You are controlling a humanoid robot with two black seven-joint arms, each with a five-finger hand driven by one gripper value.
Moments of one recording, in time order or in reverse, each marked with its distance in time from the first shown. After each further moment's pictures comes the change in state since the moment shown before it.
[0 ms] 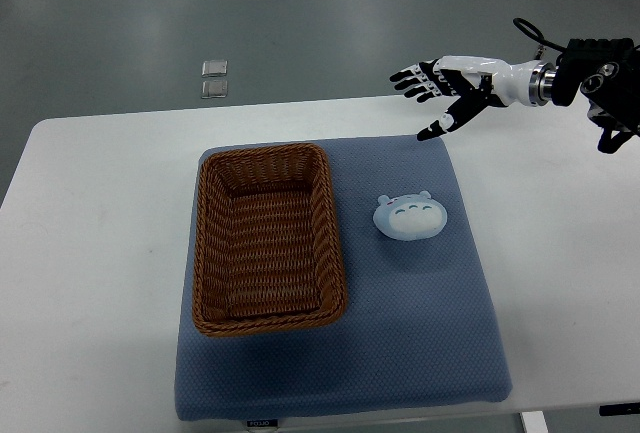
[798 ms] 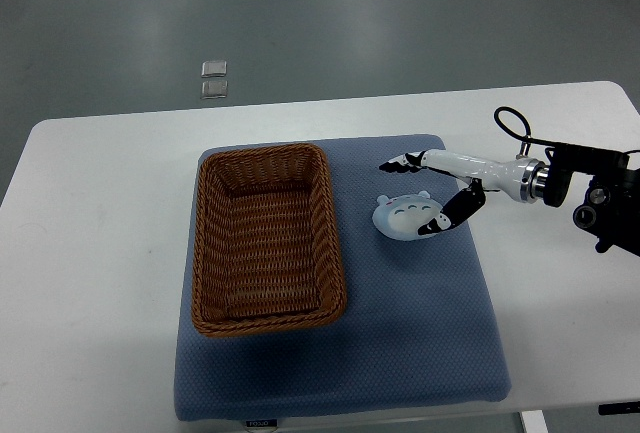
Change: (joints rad) left arm 0.000 0.000 0.000 0.000 0.000 0.000 0.000; right arm -0.322 -0.153 -0.002 0.546 -0.277 -0.461 -0.058
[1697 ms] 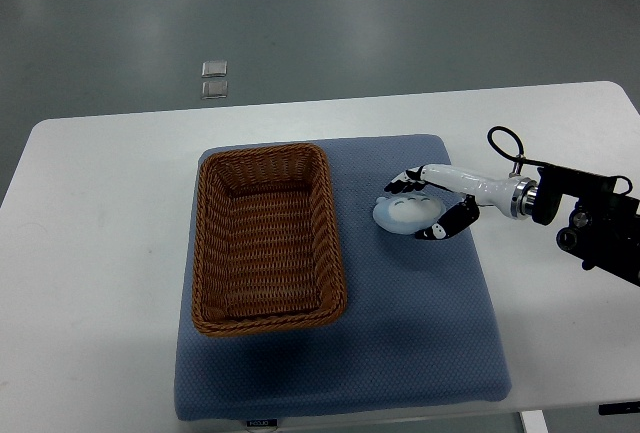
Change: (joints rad) left arm 0.000 0.000 0.000 0.000 0.000 0.000 0.000; right arm -0.036 0.053 -0.010 -0.064 -0.056 -0.069 -0.027
